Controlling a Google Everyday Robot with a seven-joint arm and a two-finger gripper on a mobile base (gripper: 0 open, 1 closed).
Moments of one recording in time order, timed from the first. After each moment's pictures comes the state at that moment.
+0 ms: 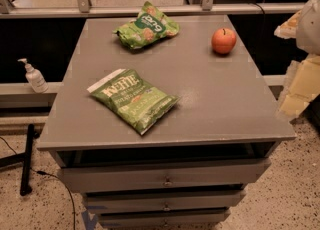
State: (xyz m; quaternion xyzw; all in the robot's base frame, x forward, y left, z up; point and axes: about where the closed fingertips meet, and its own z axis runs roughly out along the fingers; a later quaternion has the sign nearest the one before) arm 0.438 -0.215 0.981 -0.60 0.78 -0.04 0.17
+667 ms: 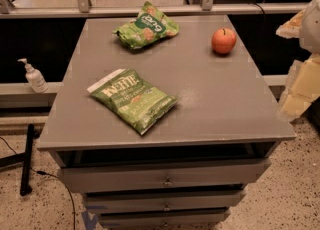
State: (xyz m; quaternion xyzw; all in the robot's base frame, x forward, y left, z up) arm 0.436 -0.217 0.983 -0.60 0.78 -0.04 0.17
